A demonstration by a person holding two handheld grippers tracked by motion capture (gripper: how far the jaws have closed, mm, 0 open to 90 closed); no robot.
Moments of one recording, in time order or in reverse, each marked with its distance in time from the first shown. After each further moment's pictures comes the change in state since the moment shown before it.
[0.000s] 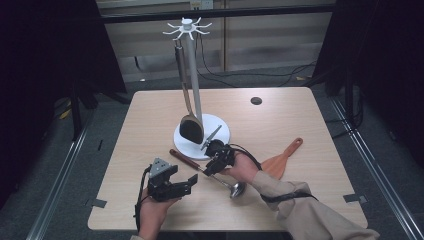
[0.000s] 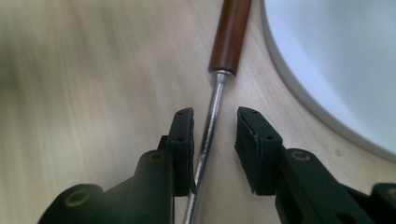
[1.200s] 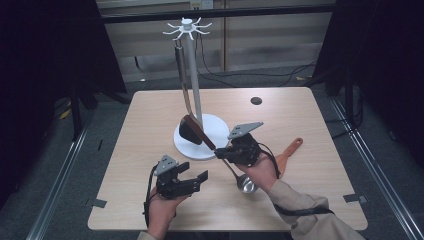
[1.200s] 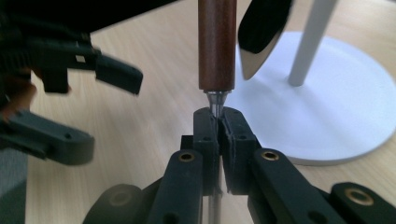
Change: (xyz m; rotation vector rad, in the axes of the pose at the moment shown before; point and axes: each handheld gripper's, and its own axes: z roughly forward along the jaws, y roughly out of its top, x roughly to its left) left arm -0.019 0.009 0.014 -0.062 -0.117 -0.026; right arm 0.015 -0.042 -0.085 -0.461 -0.131 0.056
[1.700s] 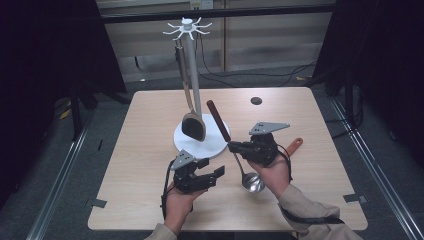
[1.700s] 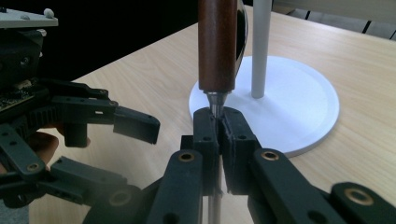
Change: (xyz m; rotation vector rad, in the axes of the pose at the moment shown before) left arm -0.026 0.011 0.035 -0.041 -0.102 -0.005; right arm -0.006 -0.012 -0.039 -0.150 -0.083 0.100
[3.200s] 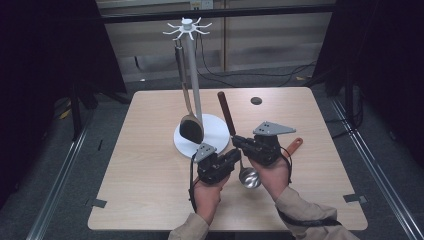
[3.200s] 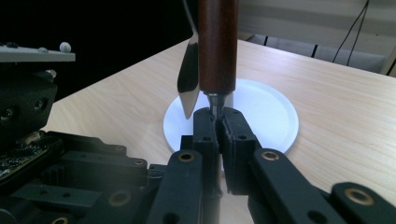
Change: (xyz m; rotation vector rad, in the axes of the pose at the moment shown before) left arm -0.028 0.011 0.050 -0.124 0.000 -0.105; right arm 0.009 0.001 -0.008 -0.109 -0.147 0.026
